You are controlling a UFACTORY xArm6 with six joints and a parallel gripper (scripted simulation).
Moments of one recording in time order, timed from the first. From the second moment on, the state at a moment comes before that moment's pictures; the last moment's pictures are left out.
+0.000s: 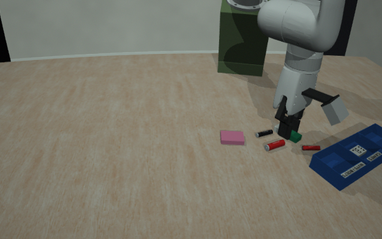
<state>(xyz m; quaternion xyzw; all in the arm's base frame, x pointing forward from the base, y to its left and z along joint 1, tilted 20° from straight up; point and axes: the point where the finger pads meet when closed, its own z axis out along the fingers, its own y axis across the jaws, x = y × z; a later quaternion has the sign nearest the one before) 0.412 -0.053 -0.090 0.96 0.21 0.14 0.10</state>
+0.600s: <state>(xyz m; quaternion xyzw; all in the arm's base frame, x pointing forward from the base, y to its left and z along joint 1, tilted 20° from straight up) 0.409 -0.052 -0.086 0.96 0.21 0.14 0.10</state>
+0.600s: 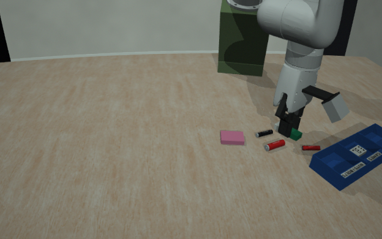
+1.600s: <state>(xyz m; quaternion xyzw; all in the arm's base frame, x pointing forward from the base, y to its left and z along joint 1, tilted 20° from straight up) 0.393 -0.045 -0.034 0.96 0.21 0.14 0.10</state>
